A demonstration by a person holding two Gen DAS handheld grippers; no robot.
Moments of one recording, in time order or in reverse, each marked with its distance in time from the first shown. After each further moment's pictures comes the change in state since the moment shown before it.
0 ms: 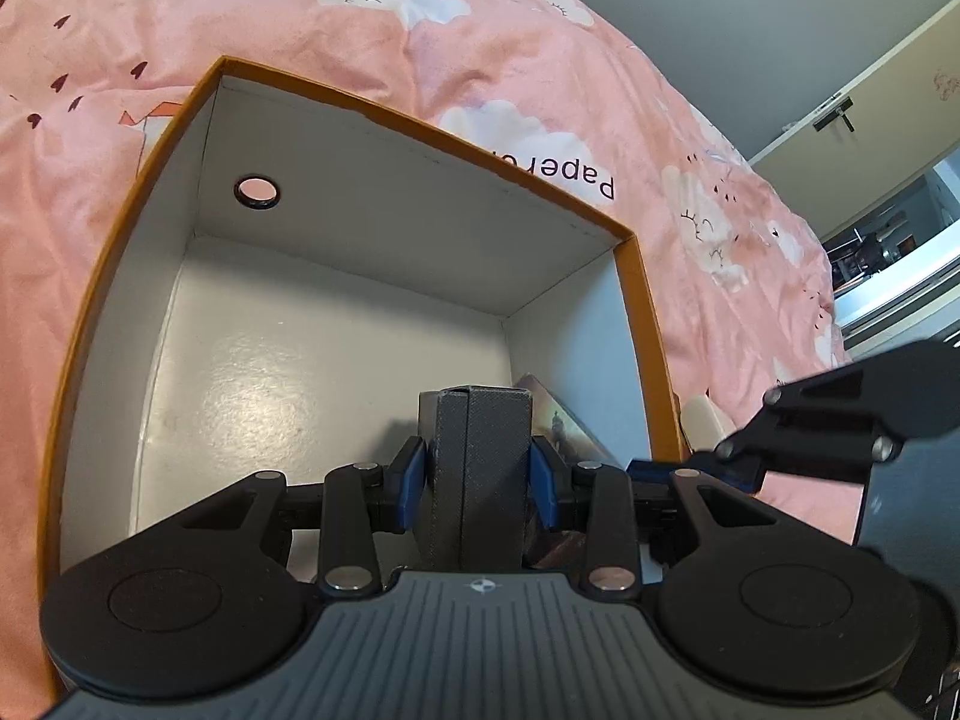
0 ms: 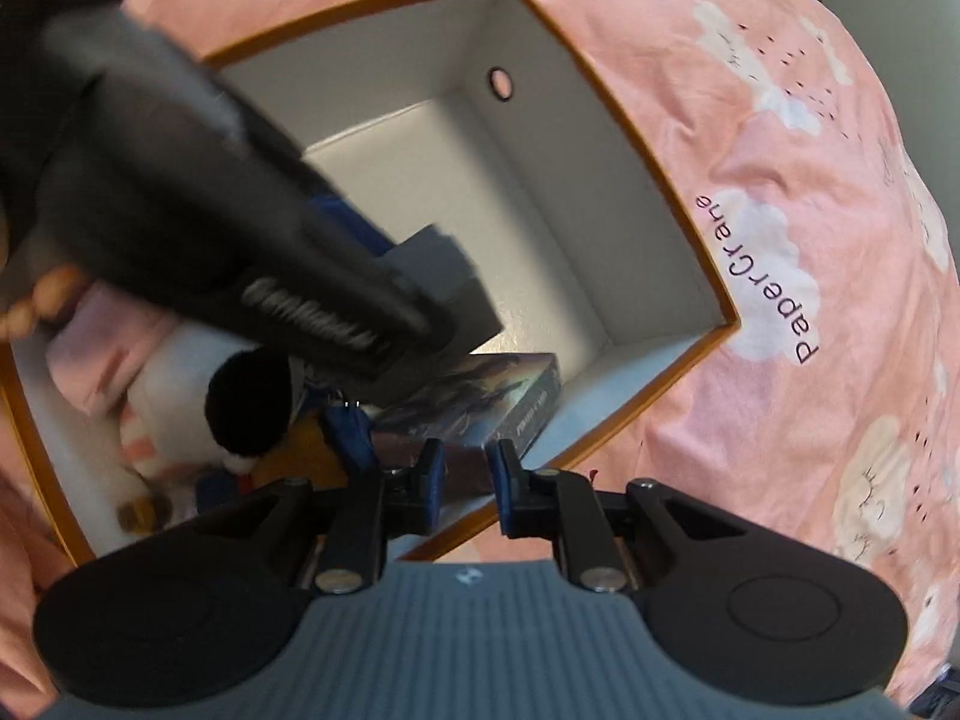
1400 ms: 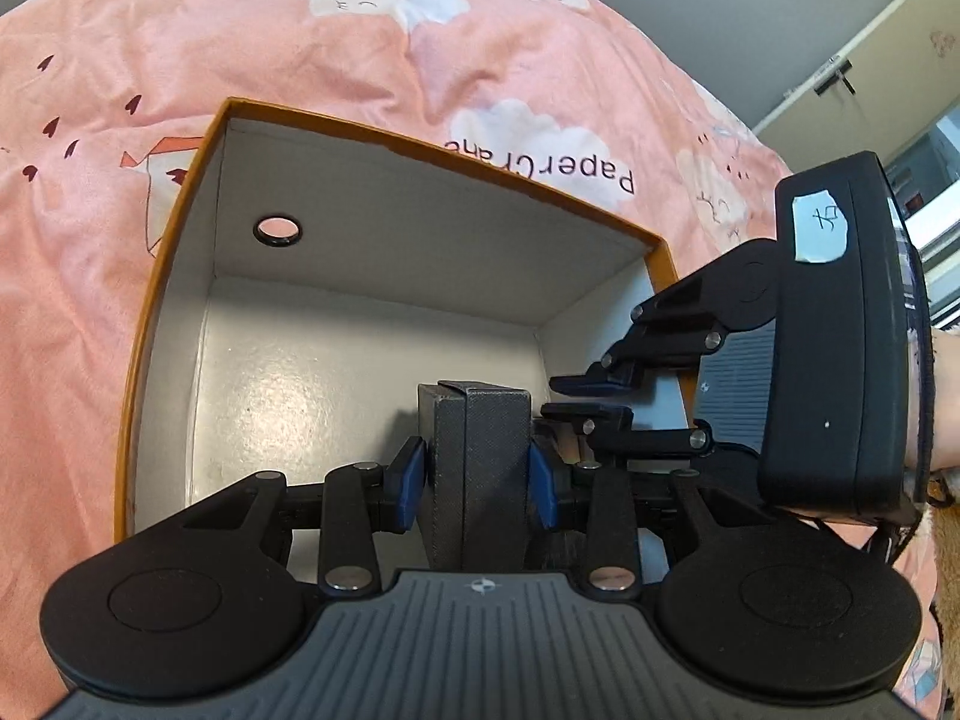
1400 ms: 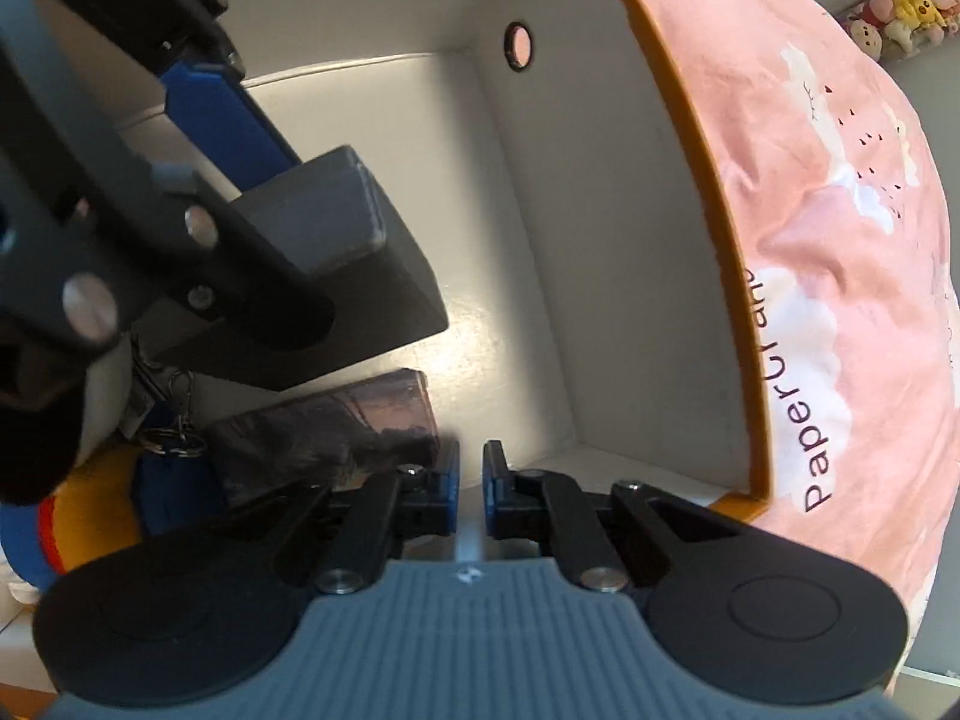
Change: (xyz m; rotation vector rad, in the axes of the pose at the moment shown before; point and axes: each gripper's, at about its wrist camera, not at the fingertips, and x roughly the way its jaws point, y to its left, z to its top) left arm 0.001 0.010 0.015 0.080 0.040 0.034; right arm 0.065 -0.035 0.039 -0.245 -0.010 -0.032
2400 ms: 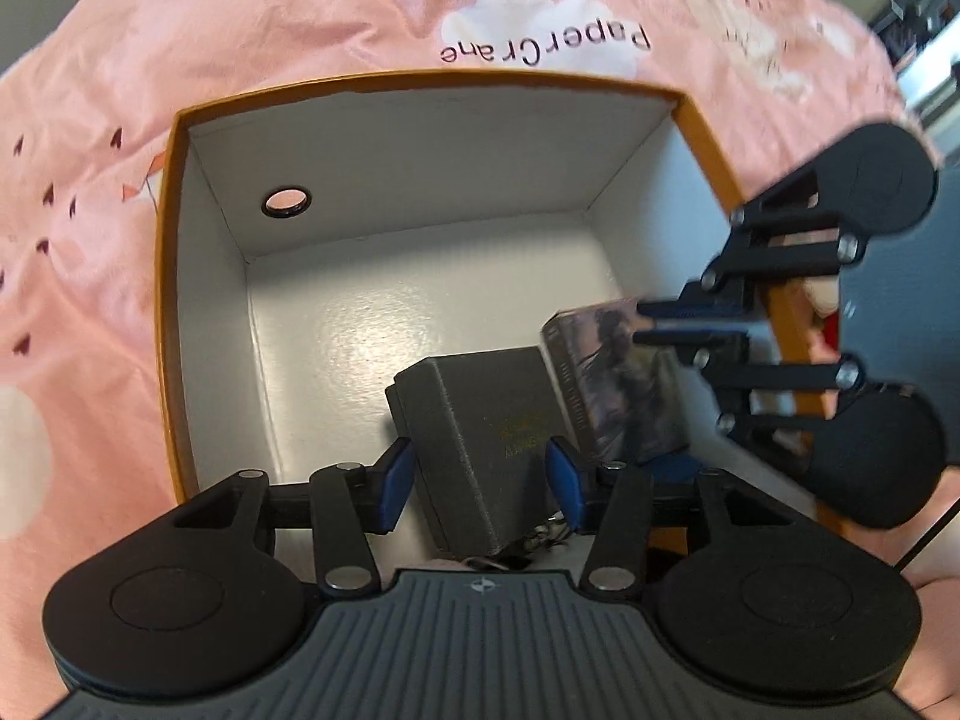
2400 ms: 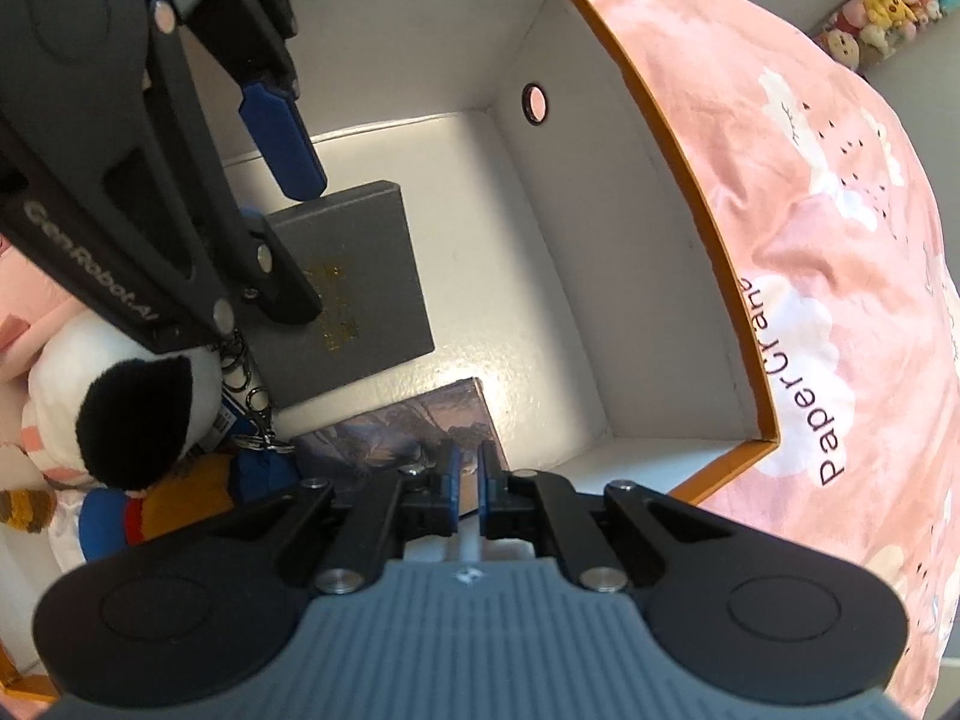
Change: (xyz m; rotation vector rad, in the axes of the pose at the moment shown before) left arm 0.018 -0.025 0.003 0.264 0.244 0.231; right arm -0.058 -0.015 0.005 0.062 -0.114 0.039
